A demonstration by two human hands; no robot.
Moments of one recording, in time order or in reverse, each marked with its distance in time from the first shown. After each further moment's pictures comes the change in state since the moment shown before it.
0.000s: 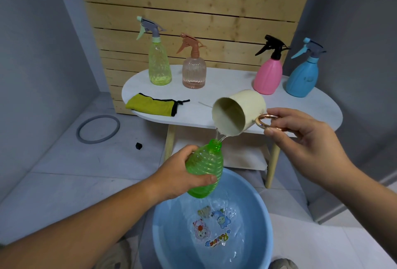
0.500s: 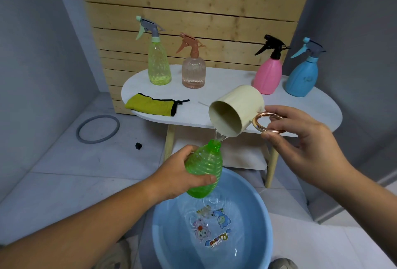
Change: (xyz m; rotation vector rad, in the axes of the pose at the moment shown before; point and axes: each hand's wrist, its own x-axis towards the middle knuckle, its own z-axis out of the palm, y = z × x) left_hand 0.001 -0.002 0.001 -0.021 0.000 -0.010; right_hand -0.001 0.008 0.000 -0.184 -0.013 -0.131
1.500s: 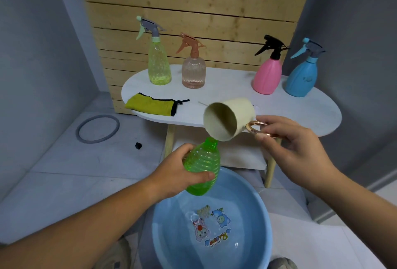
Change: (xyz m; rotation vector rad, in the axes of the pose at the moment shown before) left_hand 0.006 -0.009 -0.001 -0.041 0.024 0.030; right_hand -0.003 -0.002 0.017 0.162 -0.027 0.141
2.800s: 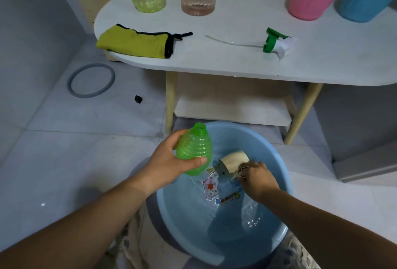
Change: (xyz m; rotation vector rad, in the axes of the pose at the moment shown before) left_hand 0.022 -0.126 0.005 0.019 0.108 -0.140; right_hand -0.113 0.221 0.210 -0.595 -0.746 0.459
